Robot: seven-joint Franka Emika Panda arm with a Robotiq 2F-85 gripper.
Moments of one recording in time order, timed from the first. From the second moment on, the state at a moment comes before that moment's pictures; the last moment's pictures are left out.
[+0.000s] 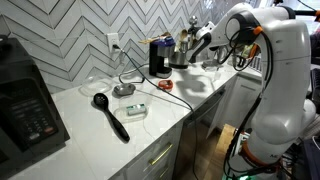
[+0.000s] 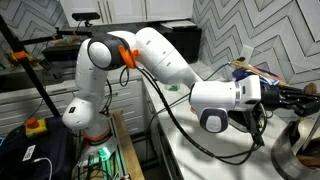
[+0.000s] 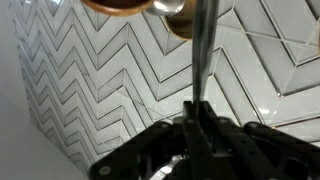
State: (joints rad) arm -0.42 0.42 -0.34 -1.92 0.04 4.03 -0.04
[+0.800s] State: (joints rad) arm -0.45 0.52 -0.32 -1.92 0.04 4.03 0.05
